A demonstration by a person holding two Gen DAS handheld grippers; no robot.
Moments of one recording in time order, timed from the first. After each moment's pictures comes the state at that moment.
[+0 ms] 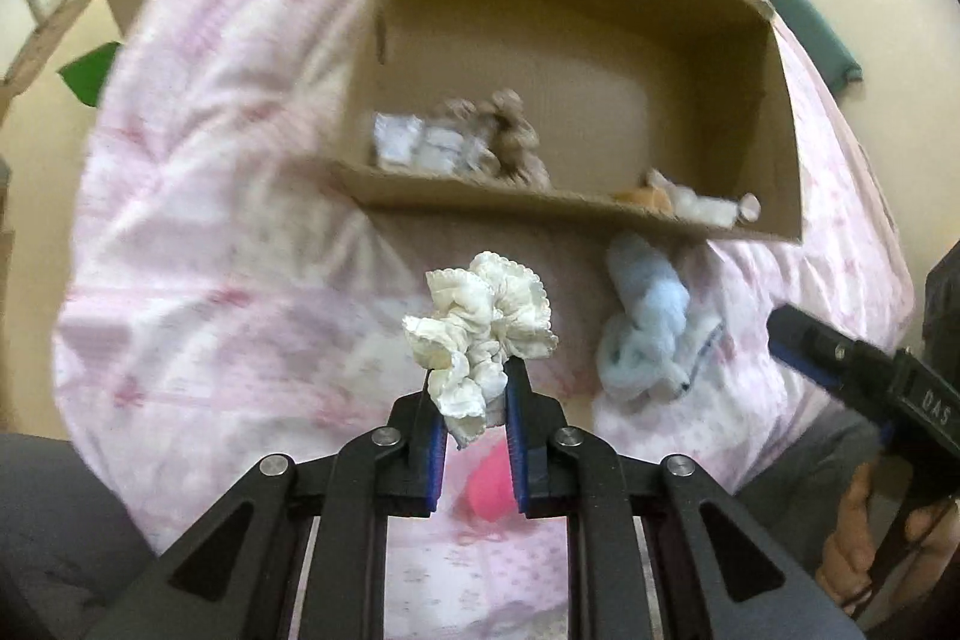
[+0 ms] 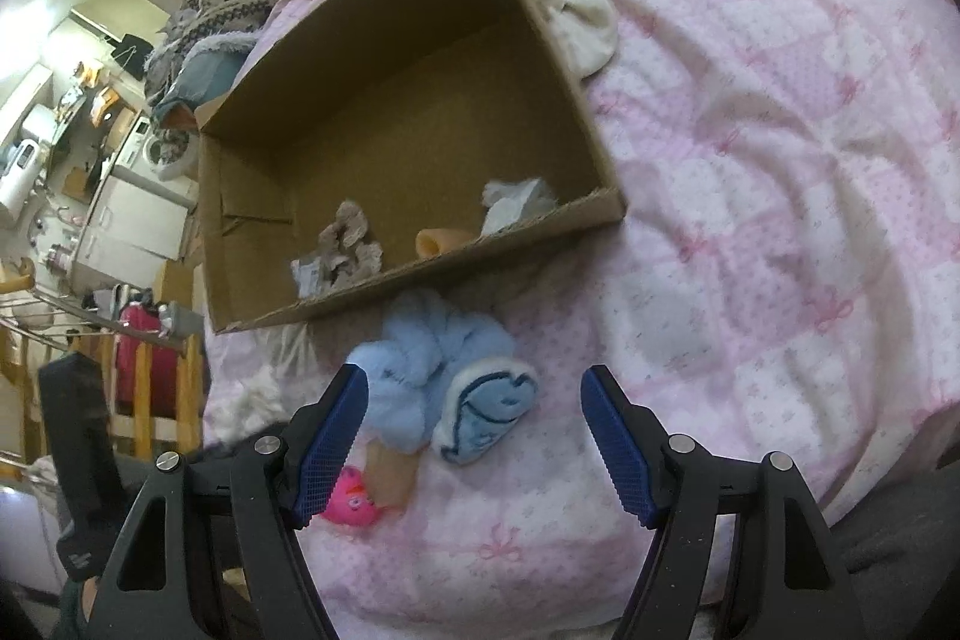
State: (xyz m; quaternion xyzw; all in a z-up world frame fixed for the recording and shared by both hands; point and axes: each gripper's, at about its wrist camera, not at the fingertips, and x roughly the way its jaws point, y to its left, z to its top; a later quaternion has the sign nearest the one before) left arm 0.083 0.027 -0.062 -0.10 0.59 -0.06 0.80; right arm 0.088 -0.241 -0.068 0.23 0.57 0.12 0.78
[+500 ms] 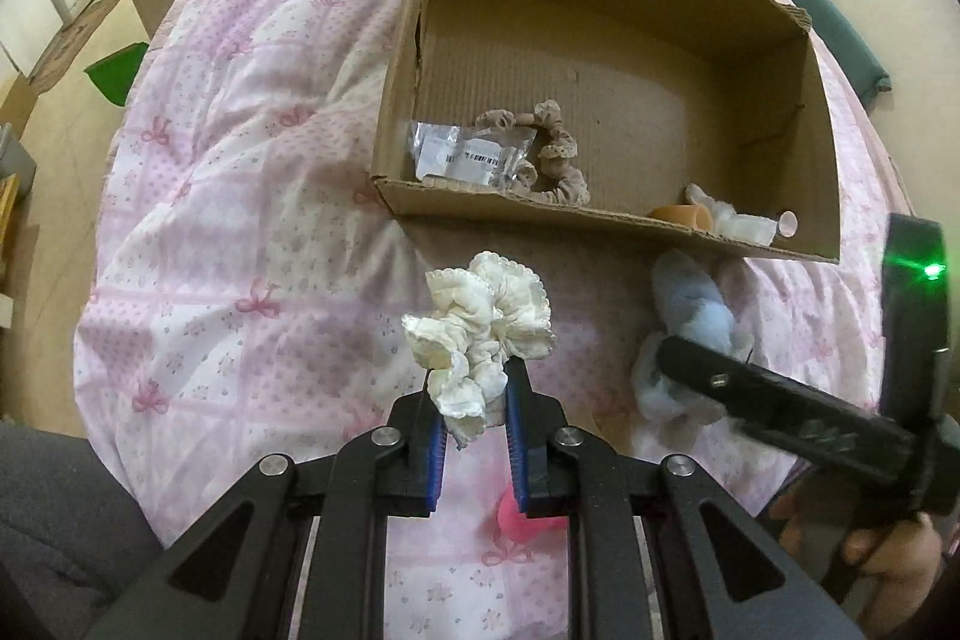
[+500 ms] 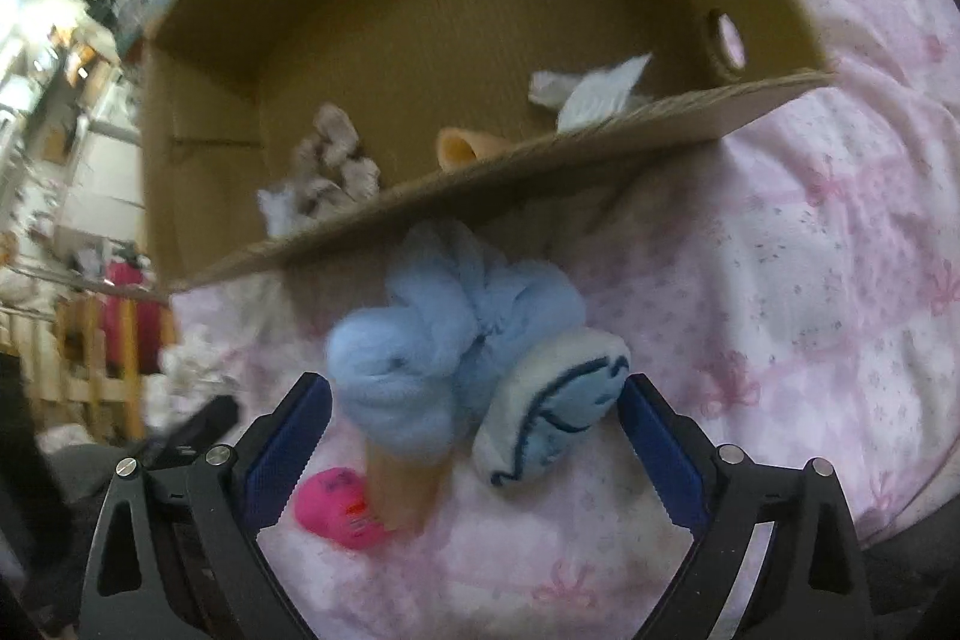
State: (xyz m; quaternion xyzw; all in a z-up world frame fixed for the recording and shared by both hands) left arm 0.094 0.029 -0.070 -0.09 0.59 -0.03 0.80; right arm 0.118 -0.183 -0.123 0.17 0.64 0.09 0.74
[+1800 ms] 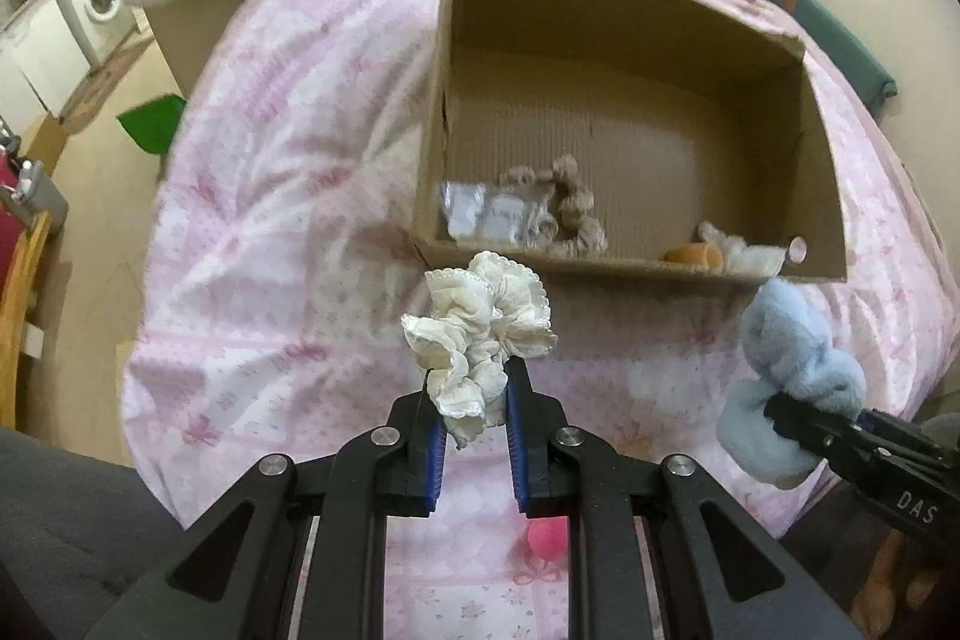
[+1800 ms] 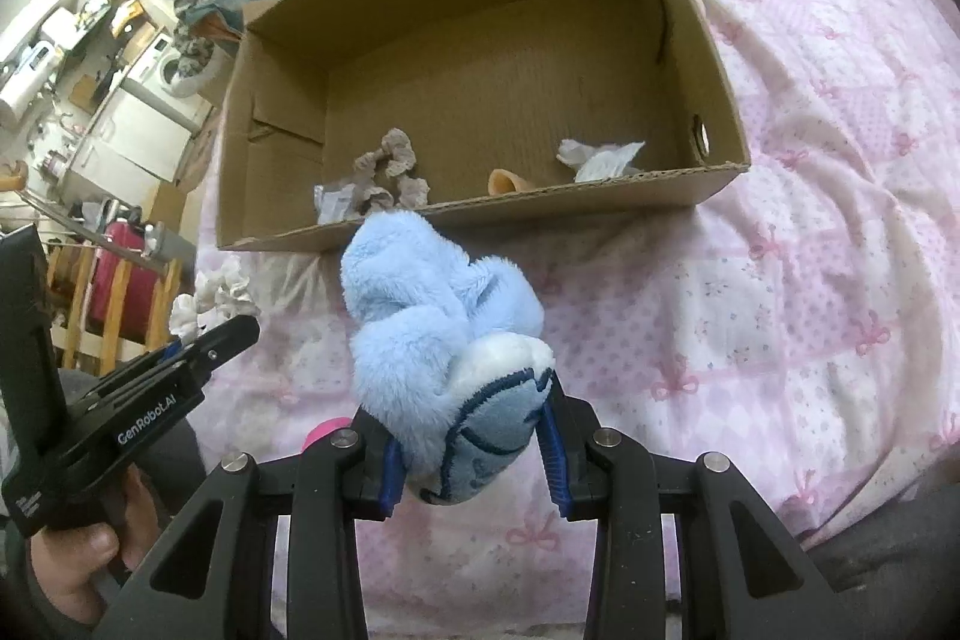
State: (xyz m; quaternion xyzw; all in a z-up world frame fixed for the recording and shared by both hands) left arm 0.087 0.030 -0.042 -0.05 0.53 0.01 0.85; right arm 0.079 -0.196 -0.064 0.14 0.58 0.15 0.79
